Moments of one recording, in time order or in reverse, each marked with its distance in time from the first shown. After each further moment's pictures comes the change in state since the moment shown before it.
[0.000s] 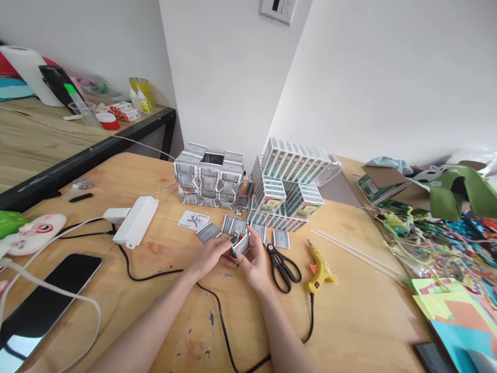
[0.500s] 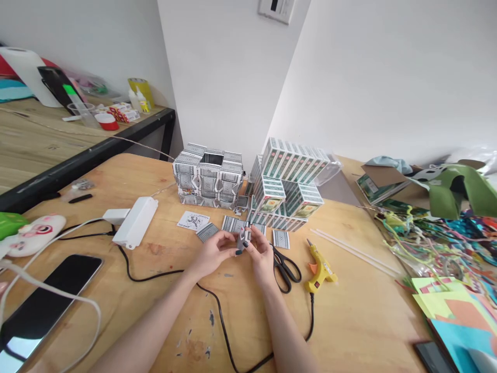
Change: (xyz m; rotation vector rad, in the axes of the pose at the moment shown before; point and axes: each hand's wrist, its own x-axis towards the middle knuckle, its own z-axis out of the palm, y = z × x) left_hand 0.004 0.000 0.001 0.169 0.087 0.266; right_hand 0.010 0.006 -0.014 0.114 0.186 0.116
